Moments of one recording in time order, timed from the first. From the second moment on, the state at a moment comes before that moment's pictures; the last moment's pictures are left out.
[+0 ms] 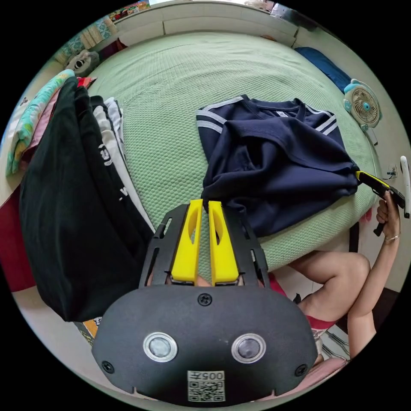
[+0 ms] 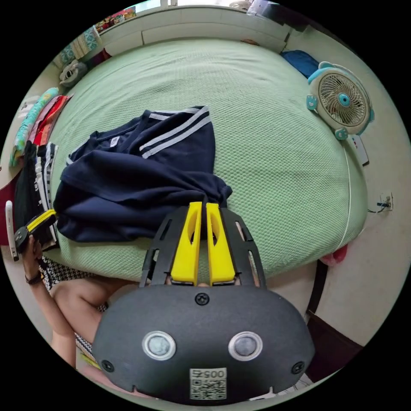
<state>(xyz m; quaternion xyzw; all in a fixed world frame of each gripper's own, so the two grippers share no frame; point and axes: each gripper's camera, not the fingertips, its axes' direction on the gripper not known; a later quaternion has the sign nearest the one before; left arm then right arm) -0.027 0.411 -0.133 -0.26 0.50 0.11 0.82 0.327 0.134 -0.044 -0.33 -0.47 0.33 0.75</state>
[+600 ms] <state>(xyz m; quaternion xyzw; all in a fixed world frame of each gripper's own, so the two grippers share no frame) -0.019 0.364 -0.155 -0.20 0.58 0.06 0.79 0.334 0.121 -0.049 -0.25 -0.52 0.29 0.76</state>
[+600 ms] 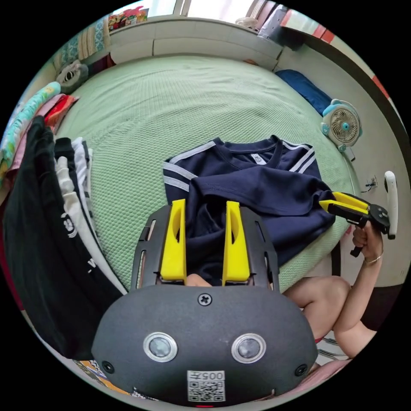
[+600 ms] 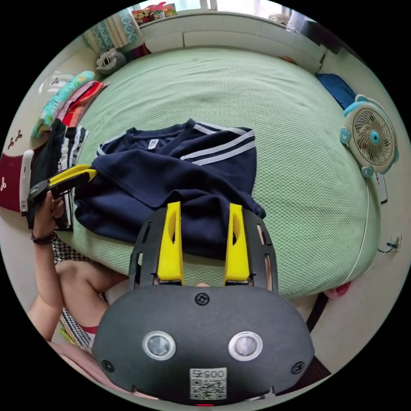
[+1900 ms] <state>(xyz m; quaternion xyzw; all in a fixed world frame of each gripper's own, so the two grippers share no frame) -0.272 0.527 -0.334 -0.15 0.54 0.03 0.83 0.417 0.355 -0.244 -0.18 -0.48 0.40 0.76</state>
